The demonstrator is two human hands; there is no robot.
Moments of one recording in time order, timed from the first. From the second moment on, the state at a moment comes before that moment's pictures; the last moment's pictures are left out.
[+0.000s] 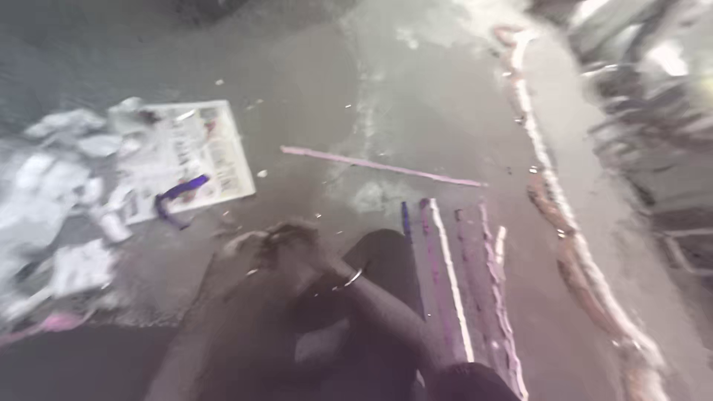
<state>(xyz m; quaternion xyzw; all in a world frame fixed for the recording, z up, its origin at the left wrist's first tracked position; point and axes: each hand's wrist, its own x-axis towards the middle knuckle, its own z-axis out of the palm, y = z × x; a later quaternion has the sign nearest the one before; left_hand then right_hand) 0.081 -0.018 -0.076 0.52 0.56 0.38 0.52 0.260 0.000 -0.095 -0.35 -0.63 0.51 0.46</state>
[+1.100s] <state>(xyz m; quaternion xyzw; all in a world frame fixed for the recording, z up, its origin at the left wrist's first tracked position) 0.083 -0.049 -0.076 0.52 0.57 0.39 0.50 0.260 0.012 -0.097 -0.37 -0.41 0.71 0.43</state>
